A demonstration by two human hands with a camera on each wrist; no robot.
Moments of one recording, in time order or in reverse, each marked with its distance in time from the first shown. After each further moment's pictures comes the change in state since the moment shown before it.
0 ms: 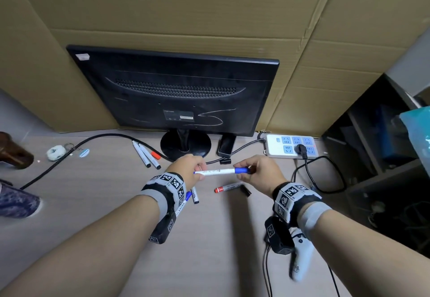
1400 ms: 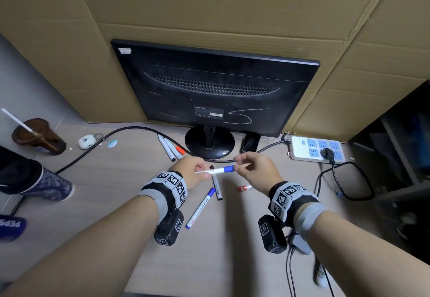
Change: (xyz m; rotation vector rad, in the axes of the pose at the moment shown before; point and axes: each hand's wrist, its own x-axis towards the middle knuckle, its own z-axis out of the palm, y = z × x) left_hand -0.030 -0.063 -0.027 -0.112 0.001 -0.122; right_hand 0.008 -0.060 0.062 0.168 0.004 0.037
